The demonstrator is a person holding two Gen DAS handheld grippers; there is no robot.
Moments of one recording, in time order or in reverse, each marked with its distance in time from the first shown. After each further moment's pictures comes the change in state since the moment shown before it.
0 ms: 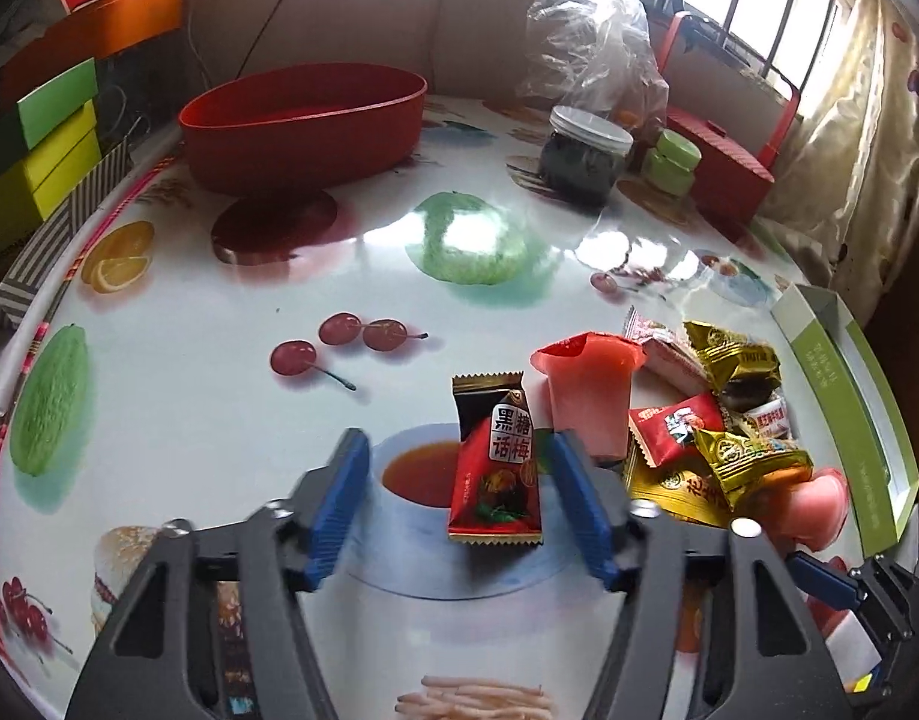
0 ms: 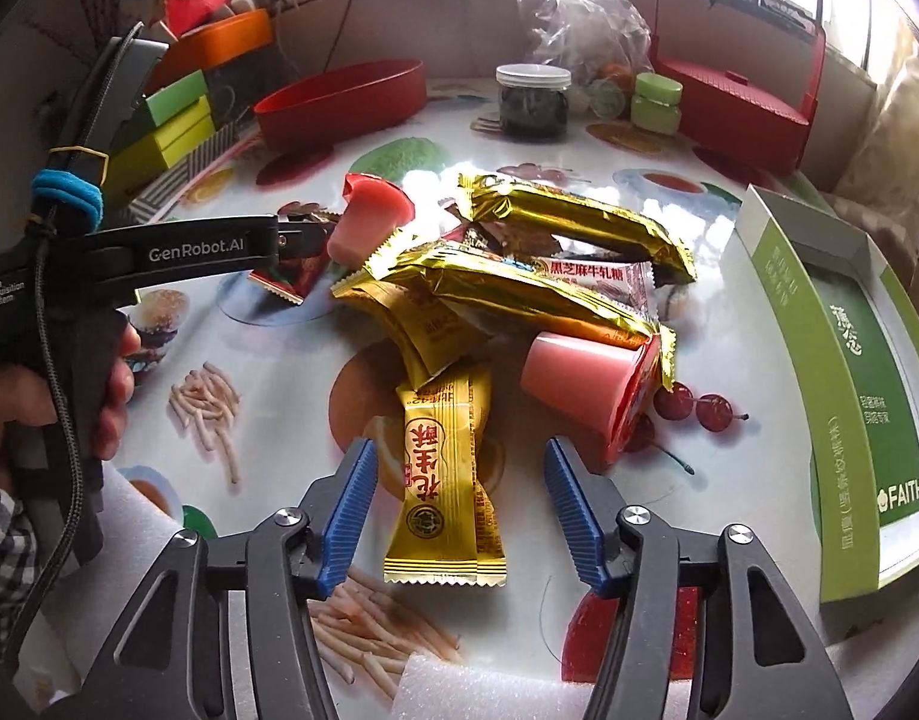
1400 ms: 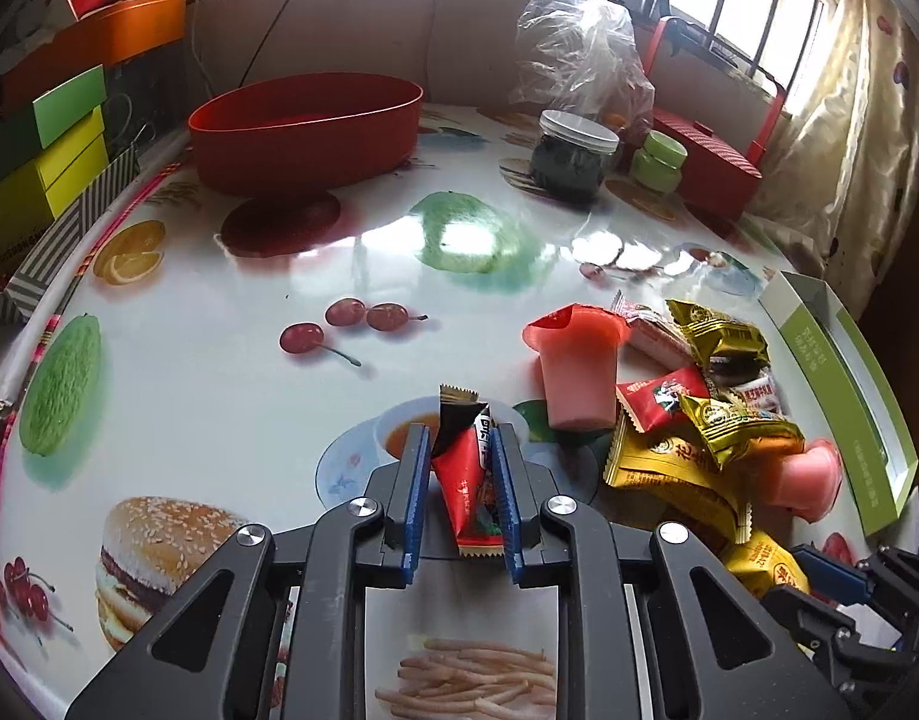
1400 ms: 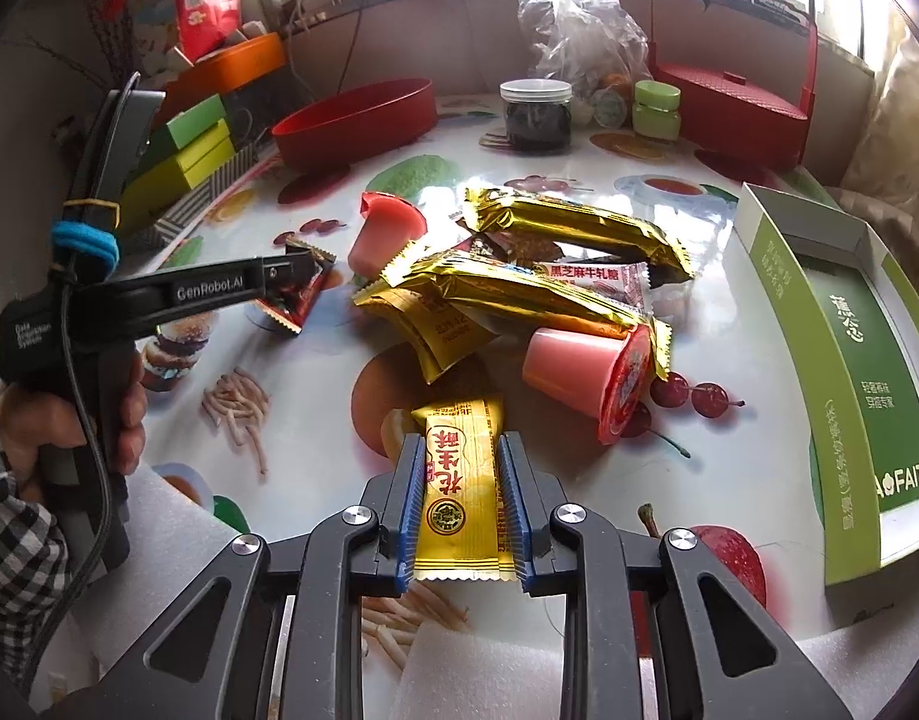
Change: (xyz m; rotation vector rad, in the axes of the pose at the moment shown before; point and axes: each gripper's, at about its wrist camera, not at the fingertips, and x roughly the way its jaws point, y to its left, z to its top) left arm -0.014 0.001 -0.014 0.008 -0.033 -0.005; right arm -0.017 -0.006 -0.006 0.026 -0.042 0.057
